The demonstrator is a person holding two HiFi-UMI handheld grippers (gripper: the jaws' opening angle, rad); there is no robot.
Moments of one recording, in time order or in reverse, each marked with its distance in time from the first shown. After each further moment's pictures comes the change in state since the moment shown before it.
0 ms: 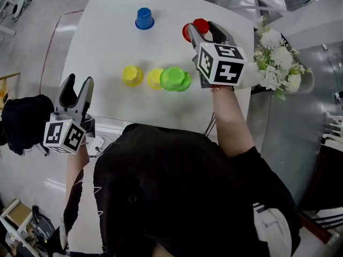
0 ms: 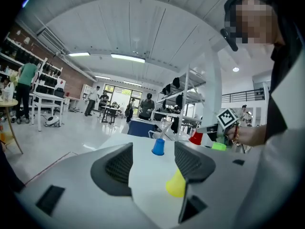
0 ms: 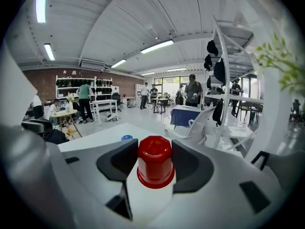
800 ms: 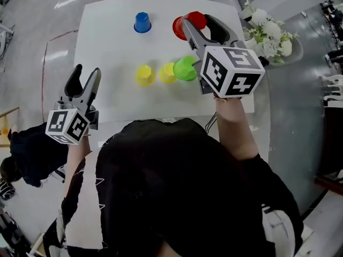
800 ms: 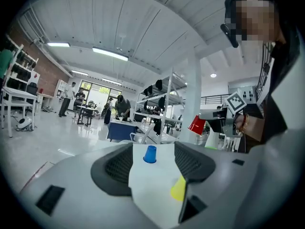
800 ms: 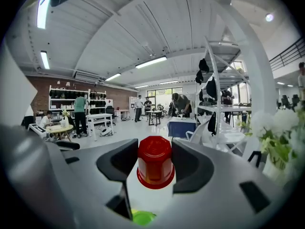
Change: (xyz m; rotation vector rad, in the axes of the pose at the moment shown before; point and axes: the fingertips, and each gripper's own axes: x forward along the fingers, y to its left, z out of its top) left arm 0.027 0.027 0.039 0.056 0.003 -0.289; right arm -0.088 0.084 0.078 0.068 -0.162 -0.088
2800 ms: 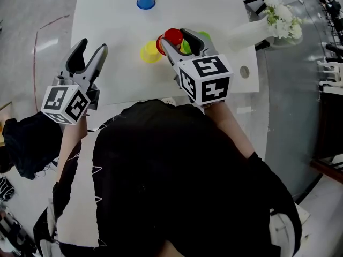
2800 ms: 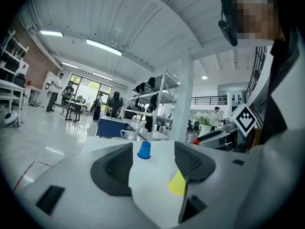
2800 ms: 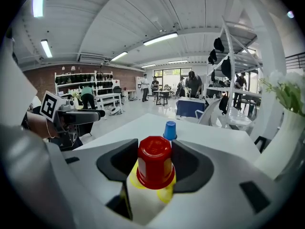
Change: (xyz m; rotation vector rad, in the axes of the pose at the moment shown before) left arm 0.007 0.007 -0.017 -0.008 0.025 -0.142; right arm -0.005 0.099 -0.125 -0.055 0.262 0.070
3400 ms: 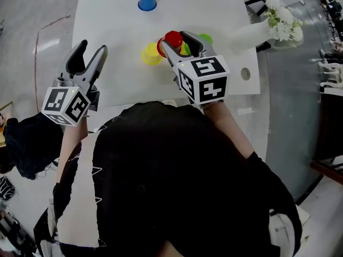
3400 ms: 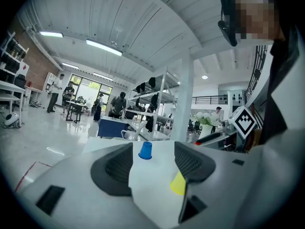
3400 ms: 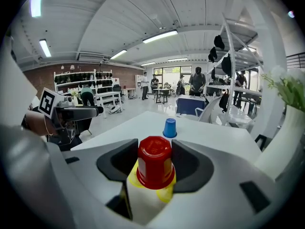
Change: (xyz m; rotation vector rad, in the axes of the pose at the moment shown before) left arm 0.001 0.004 0.001 0.005 0.000 0.009; right arm 0.009 -0.002 -0.009 0.002 0.025 0.000
